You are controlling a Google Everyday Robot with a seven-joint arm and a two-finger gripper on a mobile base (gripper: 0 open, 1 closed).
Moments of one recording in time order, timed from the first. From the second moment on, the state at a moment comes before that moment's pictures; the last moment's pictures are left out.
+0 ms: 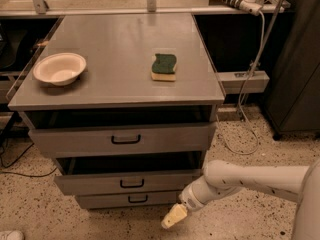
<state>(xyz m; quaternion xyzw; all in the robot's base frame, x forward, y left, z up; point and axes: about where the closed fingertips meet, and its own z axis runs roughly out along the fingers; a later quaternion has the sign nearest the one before) 0.441 -0.061 0.403 -0.41 0.86 0.29 0.10</state>
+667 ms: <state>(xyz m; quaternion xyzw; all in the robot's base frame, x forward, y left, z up) 0.441 -0.061 0.403 -0.41 0.86 0.29 0.10</state>
